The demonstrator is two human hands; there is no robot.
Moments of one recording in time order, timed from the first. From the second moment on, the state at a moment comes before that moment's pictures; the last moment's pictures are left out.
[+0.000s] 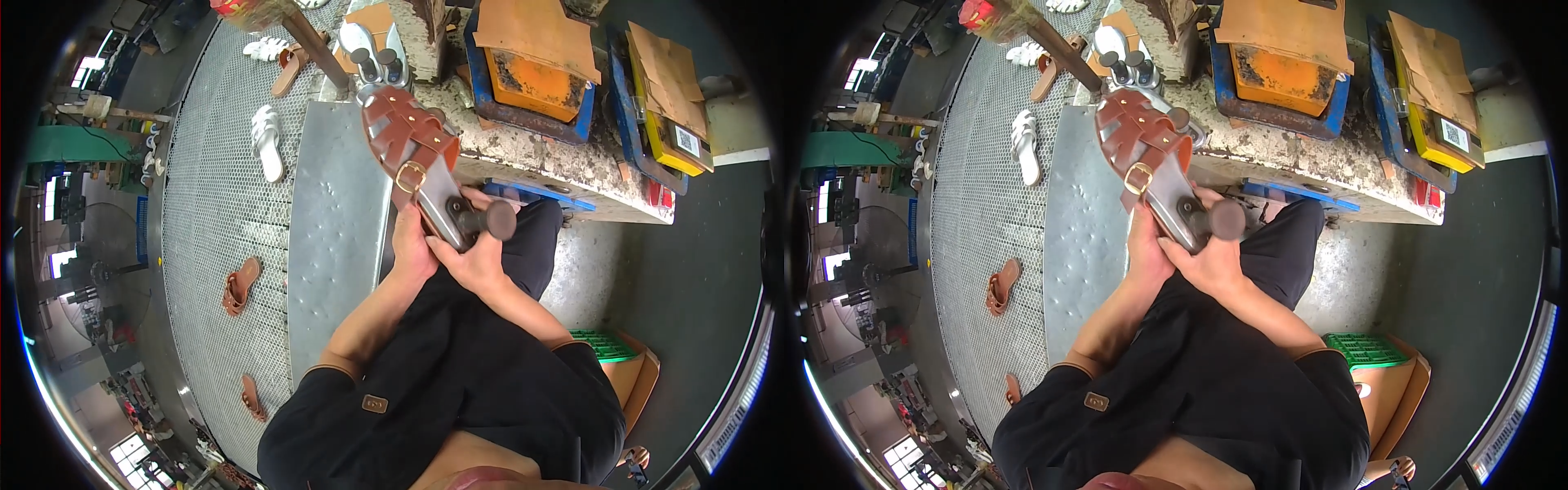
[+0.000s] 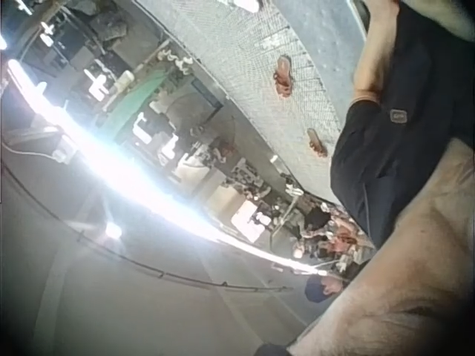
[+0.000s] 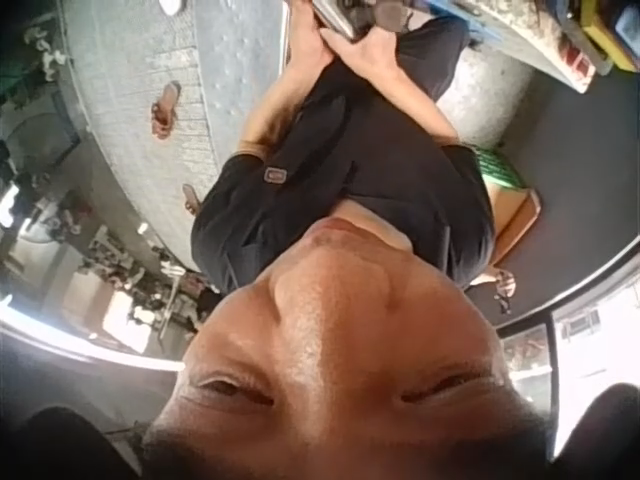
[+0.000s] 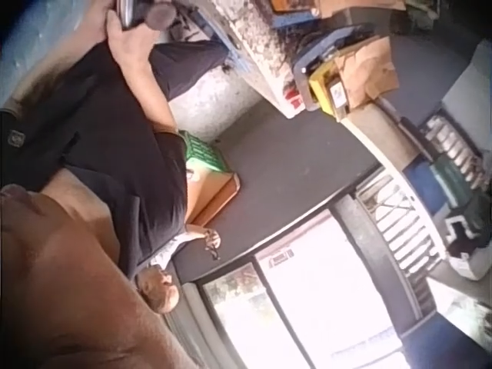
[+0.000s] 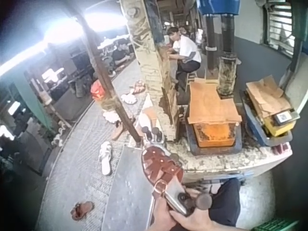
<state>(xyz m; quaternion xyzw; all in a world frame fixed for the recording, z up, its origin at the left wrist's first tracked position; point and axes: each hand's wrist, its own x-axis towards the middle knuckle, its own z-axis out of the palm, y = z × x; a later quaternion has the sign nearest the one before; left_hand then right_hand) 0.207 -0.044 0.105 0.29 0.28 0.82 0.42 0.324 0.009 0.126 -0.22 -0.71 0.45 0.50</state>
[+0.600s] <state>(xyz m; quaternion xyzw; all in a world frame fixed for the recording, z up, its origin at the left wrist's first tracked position) 0.140 -0.027 0.177 0.24 0.16 0.82 0.49 0.373 -0.002 0.084 -0.09 -0.76 0.36 0.53</state>
